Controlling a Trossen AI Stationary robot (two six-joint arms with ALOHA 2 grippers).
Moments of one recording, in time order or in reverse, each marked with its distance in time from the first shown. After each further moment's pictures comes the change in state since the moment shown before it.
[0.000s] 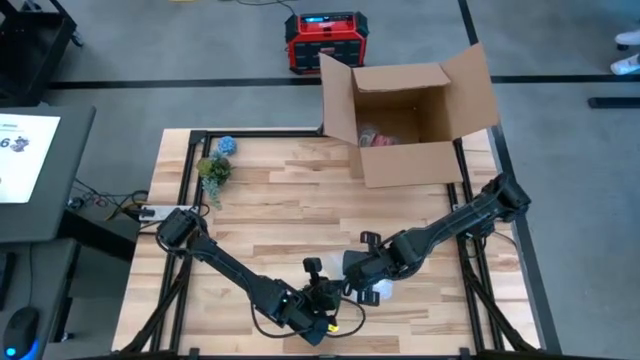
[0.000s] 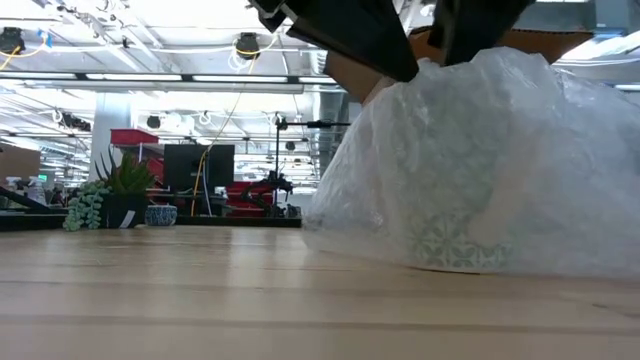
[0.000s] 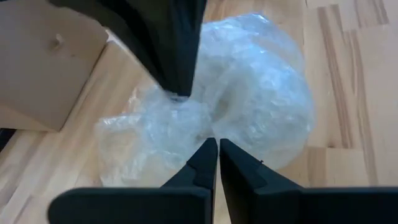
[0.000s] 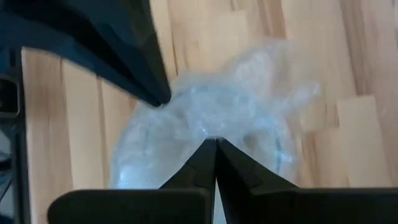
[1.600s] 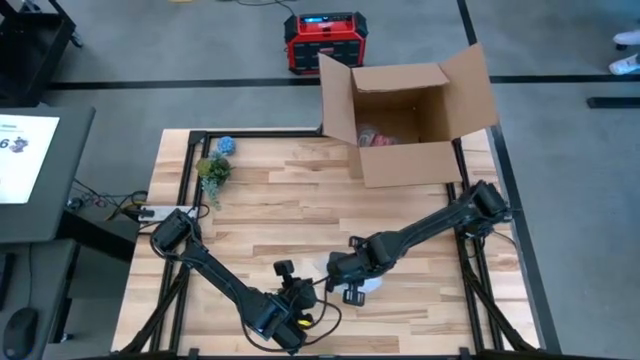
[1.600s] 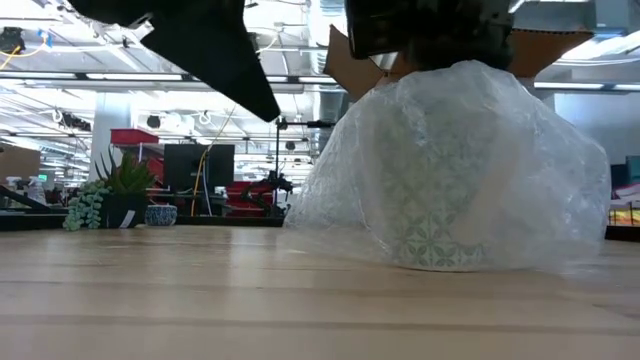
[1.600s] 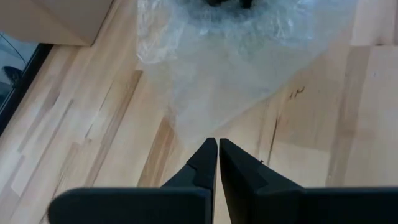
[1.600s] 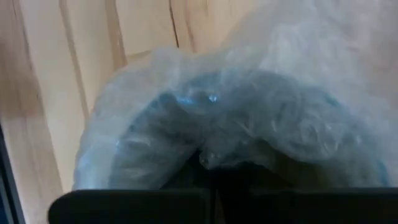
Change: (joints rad) left arm -0.063 -0.014 0.023 -0.498 -0.021 -0.447; right arm -0.083 0.240 0.014 0.050 -0.187 -0.006
